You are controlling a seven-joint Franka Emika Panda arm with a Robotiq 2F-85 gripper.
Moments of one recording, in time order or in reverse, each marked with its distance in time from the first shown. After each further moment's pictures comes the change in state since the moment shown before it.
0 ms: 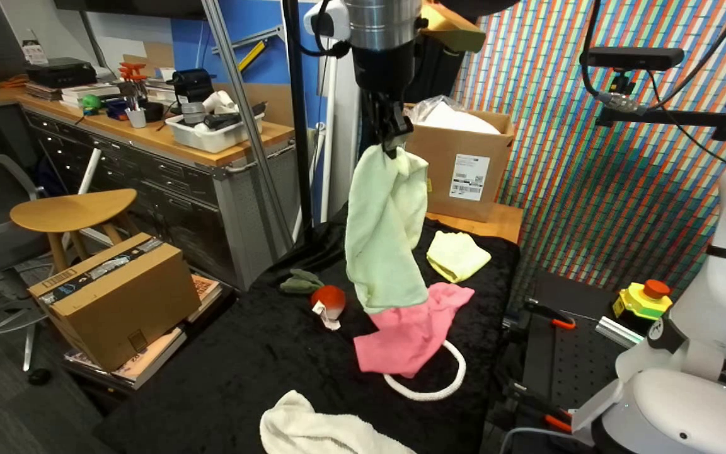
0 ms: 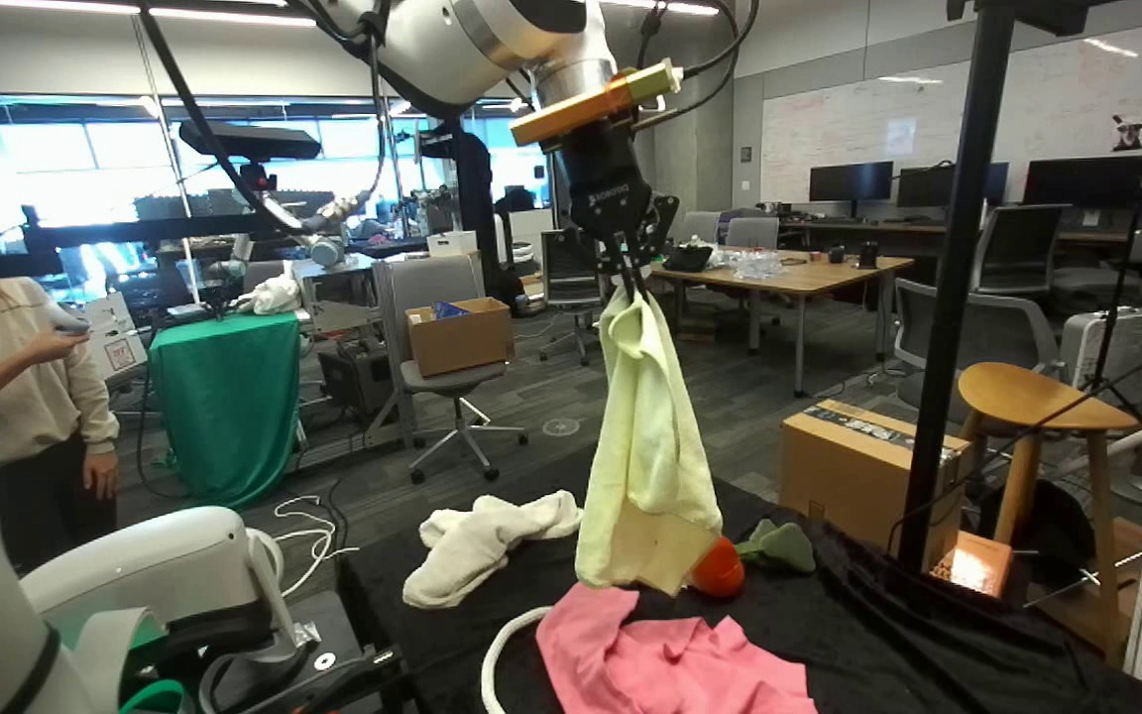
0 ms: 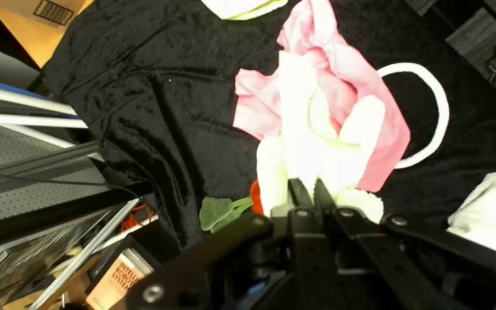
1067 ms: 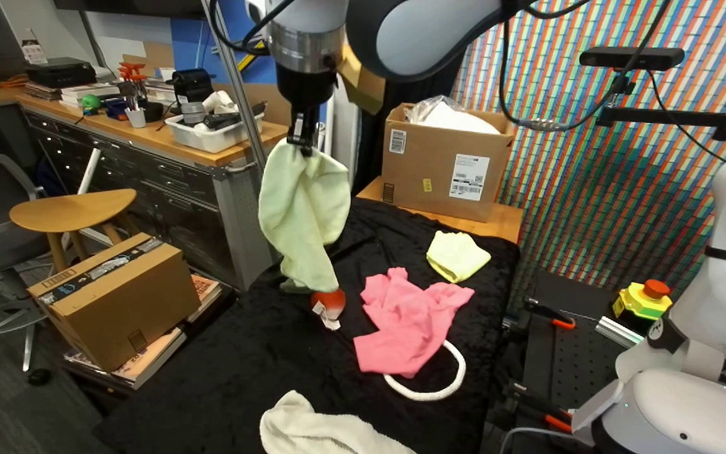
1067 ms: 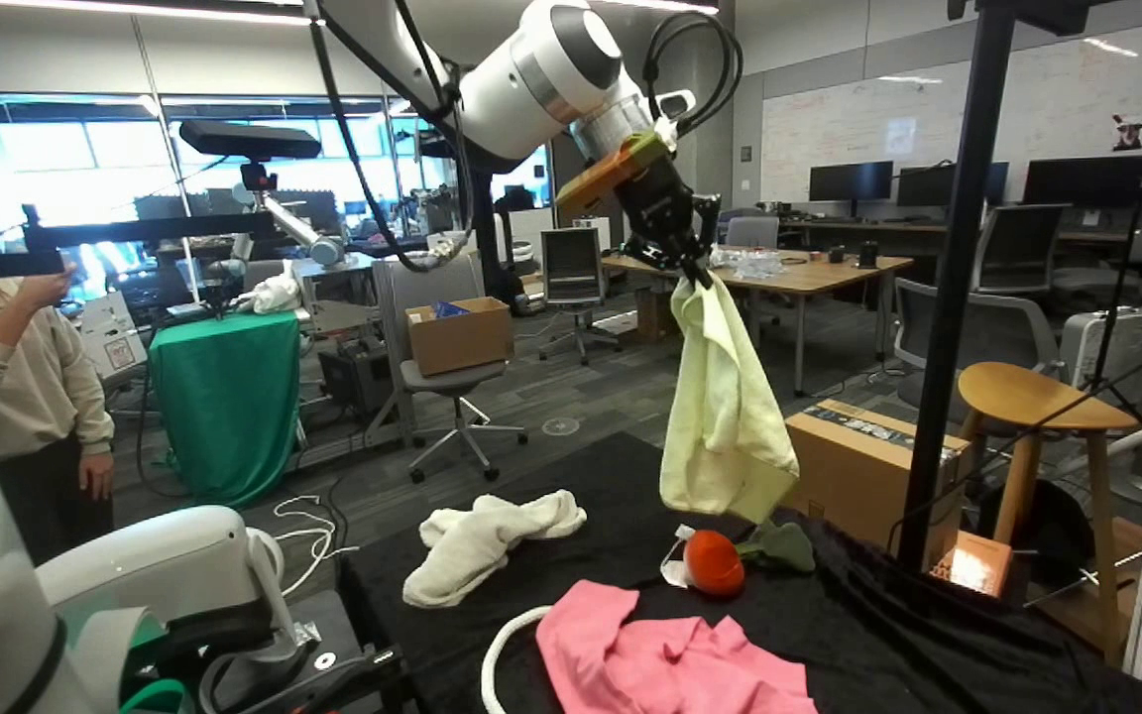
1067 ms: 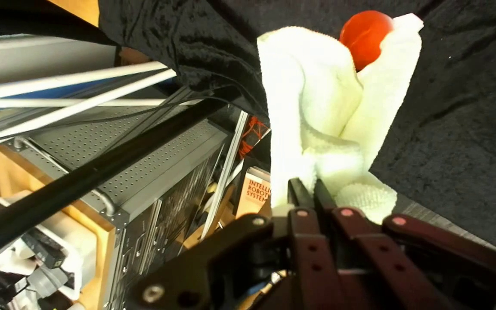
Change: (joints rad) arm 0.092 0.209 -0.085 0.152 -0.194 0.323 0.582
